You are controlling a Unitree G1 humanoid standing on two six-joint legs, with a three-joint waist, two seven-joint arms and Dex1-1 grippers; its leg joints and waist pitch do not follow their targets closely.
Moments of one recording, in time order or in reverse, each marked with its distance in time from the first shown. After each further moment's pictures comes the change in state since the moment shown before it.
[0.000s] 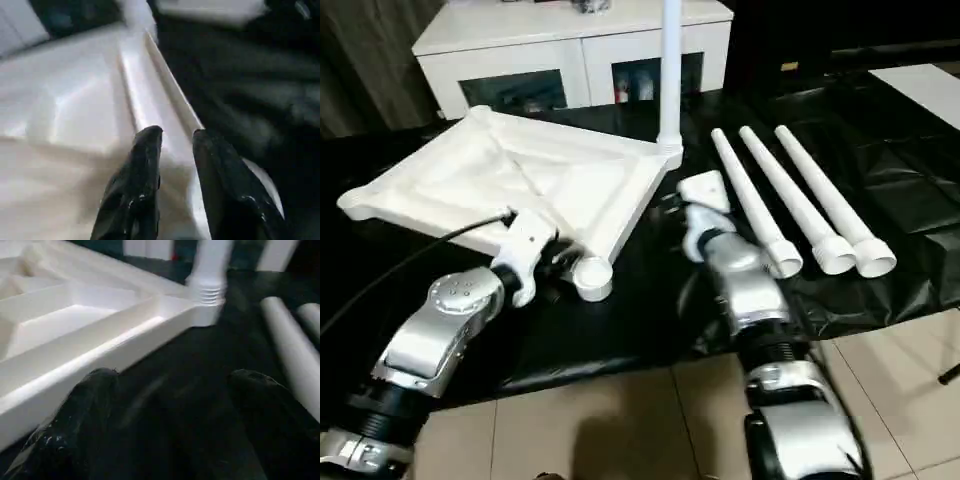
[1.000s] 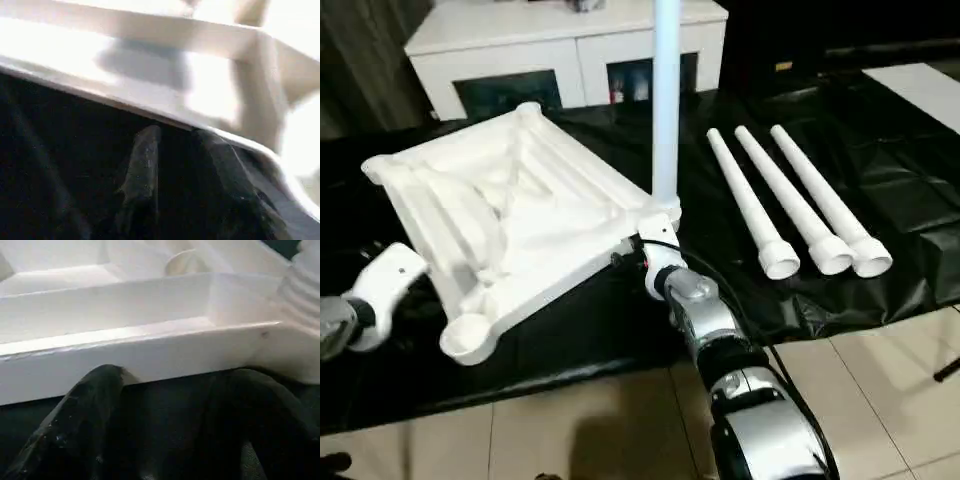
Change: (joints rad) left arm 0.216 0.501 0.058 -0.200 0.003 0.447 -0.281; right arm -0.061 0.156 0.104 0.387 -0.001 -0.155 0.056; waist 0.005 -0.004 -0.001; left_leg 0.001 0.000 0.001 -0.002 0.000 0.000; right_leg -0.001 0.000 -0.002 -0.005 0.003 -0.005
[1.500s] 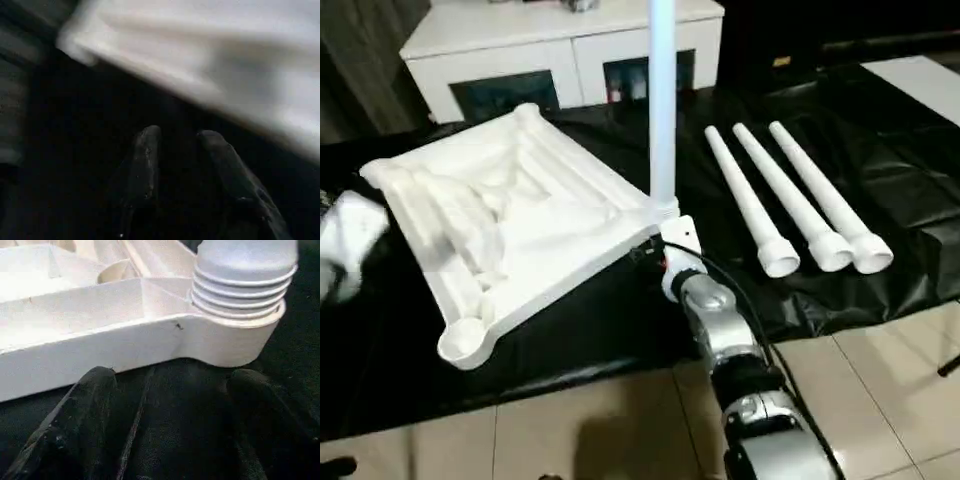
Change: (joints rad) left arm -0.171 -0.030 0.067 0.424 0.161 -0.266 0.250; right arm 0.116 -0.037 -0.029 -0.187 0.029 0.039 -0.066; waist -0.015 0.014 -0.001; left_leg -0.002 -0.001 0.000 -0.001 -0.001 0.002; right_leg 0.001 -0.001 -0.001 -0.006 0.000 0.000
